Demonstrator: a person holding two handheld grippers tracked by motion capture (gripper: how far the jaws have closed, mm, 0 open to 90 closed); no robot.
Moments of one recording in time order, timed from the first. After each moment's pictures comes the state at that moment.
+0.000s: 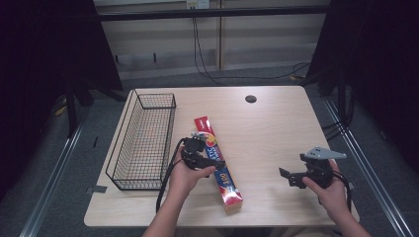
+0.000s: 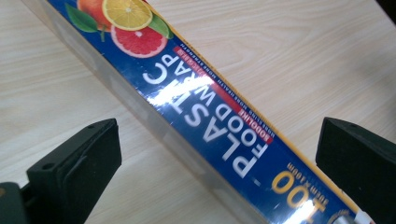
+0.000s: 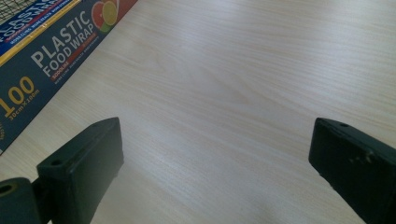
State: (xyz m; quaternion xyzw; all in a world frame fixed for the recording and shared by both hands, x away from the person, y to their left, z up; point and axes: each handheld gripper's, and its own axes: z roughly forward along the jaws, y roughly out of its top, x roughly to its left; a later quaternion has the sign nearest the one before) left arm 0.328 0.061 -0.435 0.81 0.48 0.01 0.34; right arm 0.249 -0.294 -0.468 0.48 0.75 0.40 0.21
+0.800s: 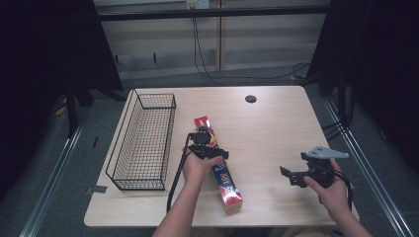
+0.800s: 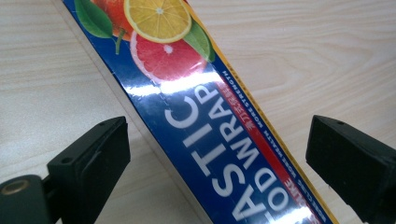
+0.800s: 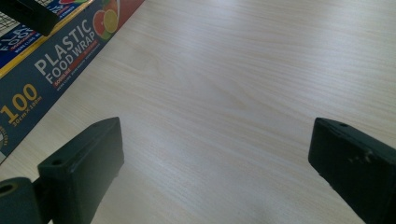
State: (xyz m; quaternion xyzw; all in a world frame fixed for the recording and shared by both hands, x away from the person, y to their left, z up) left arm 0.362 0.038 -0.455 0.78 0.55 0.01 0.29; right arm 0.249 -0.296 -0.464 0.48 0.74 0.41 0.22
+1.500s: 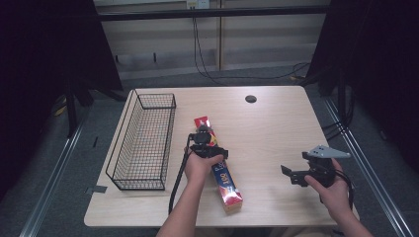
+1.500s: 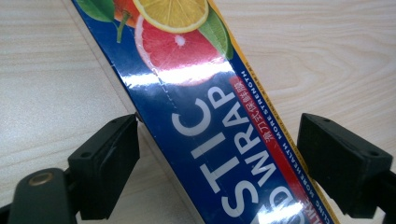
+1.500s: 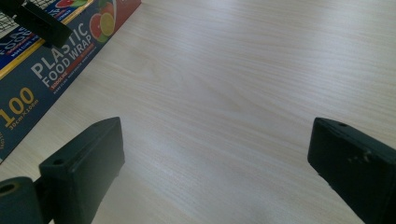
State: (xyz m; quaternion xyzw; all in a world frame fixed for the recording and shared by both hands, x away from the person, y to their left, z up) left arm 0.369 0.034 -0.464 0.76 0.58 -0.01 0.27; right arm 0.249 -0.298 -0.462 0.49 0.74 0.41 0.22
